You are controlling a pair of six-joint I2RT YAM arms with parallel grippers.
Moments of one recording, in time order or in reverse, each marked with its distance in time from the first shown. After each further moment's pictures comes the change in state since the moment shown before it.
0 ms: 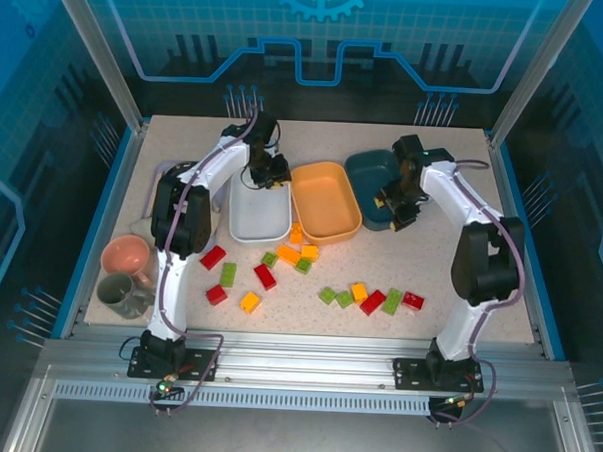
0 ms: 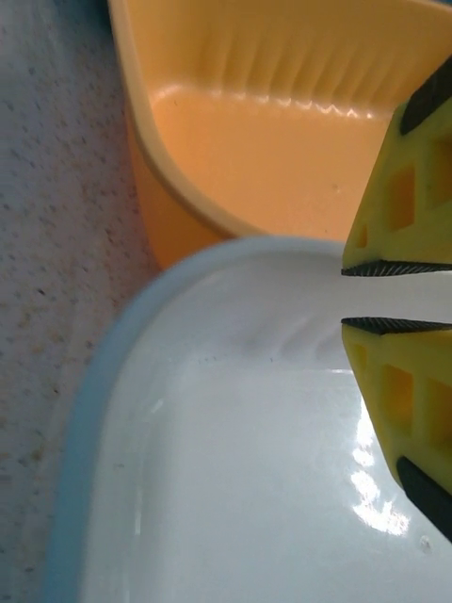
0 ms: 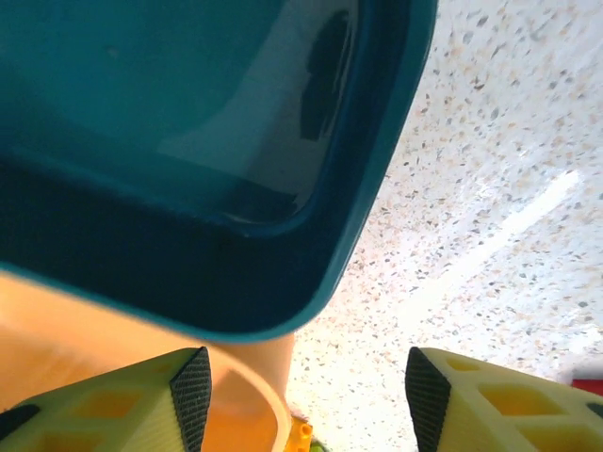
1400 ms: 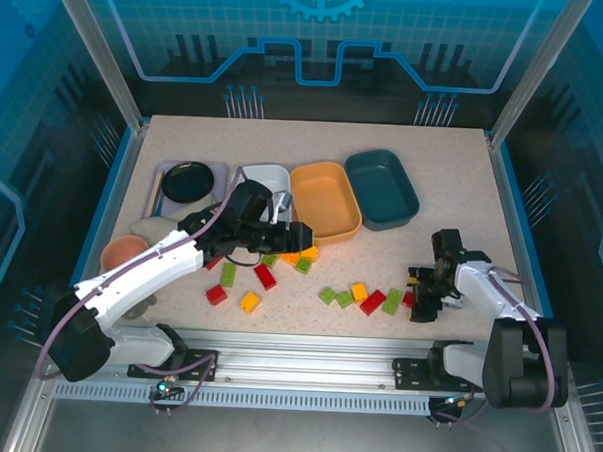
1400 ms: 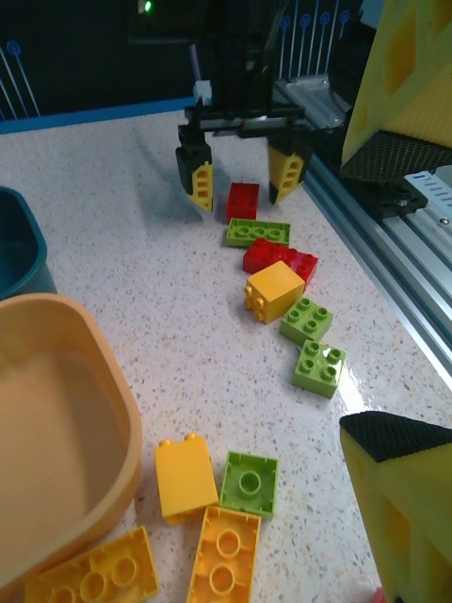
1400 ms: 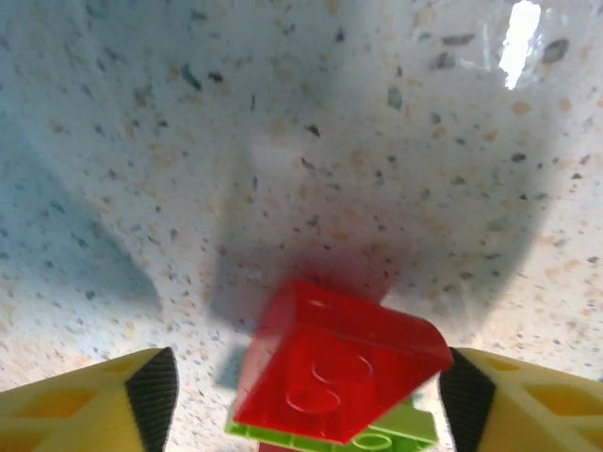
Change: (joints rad) left arm -0.381 -1.014 -1.004 0.406 0.043 -0.134; right arm -0.200 -0.590 -0.963 0.270 -0.126 0.410
